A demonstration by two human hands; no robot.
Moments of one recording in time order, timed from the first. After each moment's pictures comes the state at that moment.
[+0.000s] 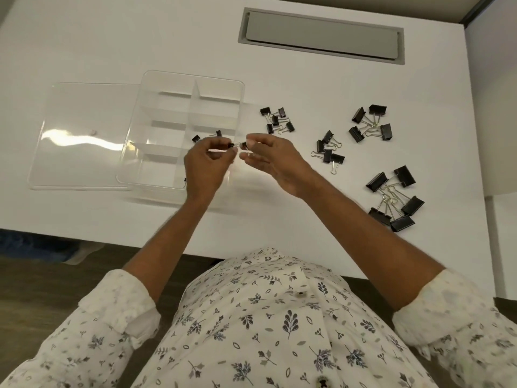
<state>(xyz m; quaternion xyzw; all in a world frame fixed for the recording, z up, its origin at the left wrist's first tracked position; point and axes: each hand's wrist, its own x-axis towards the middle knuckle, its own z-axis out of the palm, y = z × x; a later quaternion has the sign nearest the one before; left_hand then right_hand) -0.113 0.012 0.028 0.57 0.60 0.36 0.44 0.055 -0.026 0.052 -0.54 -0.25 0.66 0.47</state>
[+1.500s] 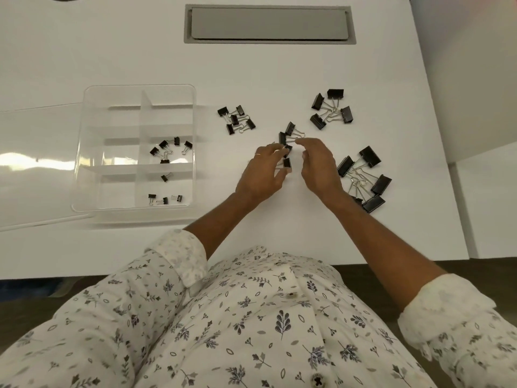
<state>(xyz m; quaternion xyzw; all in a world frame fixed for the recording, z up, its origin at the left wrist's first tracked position) 0.036 -0.020 -0.030 0.86 0.36 0.10 0.35 0.190 -0.098 -0.031 -0.80 -0.51 0.14 0.28</state>
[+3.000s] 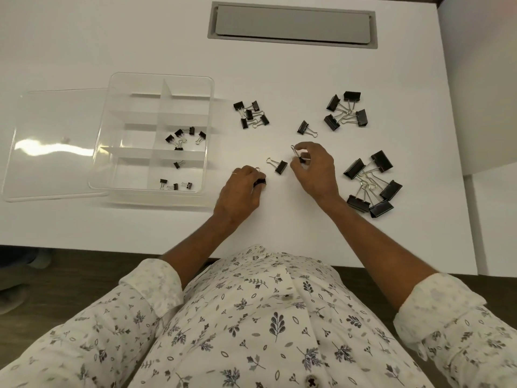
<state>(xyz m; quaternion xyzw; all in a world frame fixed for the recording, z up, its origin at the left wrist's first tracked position) -0.041 -0.053 -0.035 0.83 0.45 0.14 0.30 0.162 -0.096 -0.027 -0.78 -0.44 0.23 0.38</state>
